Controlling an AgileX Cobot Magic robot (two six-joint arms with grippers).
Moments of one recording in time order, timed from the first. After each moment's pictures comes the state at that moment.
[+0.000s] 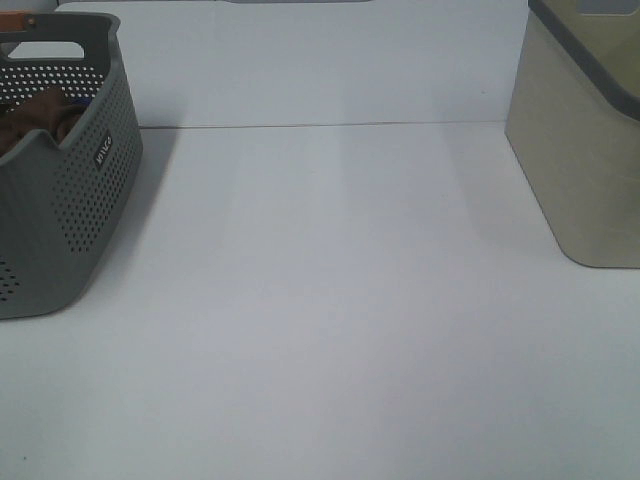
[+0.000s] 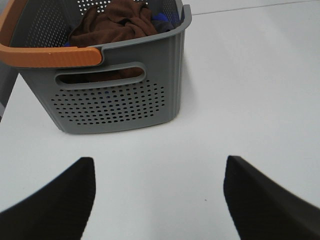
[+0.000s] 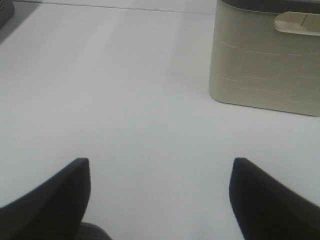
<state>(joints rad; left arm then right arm) 0.01 0.00 -0.50 -0.06 1.04 0.09 0.01 -0.01 -0.50 0.16 1.07 -0.17</state>
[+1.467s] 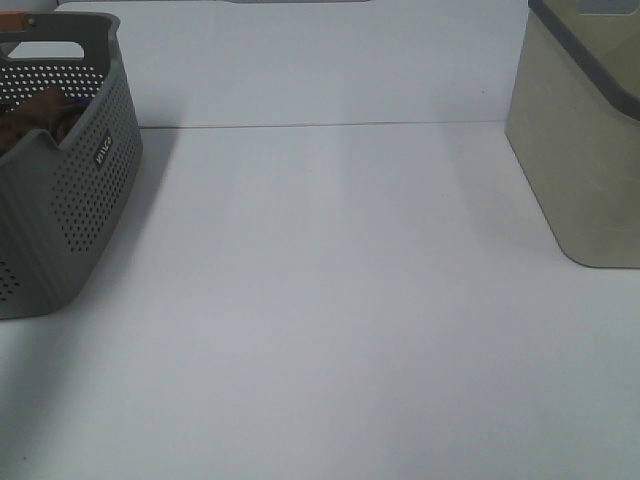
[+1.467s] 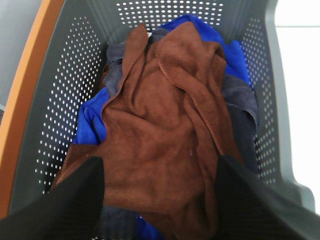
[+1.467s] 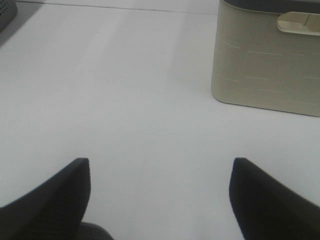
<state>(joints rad) 0.01 1.41 -1.22 0.21 0.72 -0.21 0.01 -0.01 -0.50 0.17 1.07 -0.17</state>
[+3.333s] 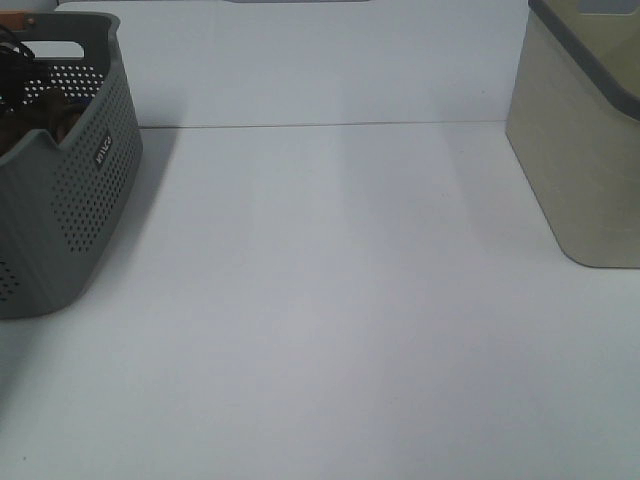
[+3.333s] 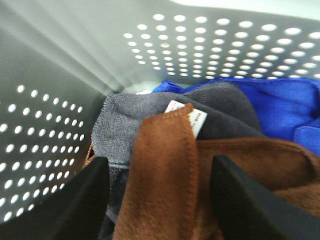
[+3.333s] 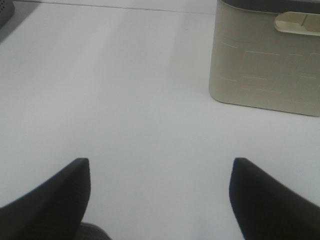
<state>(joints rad) 0.11 2.46 -2.23 0.23 0.88 -0.26 0.01 -0.01 -0.50 0.16 1.07 -0.17</state>
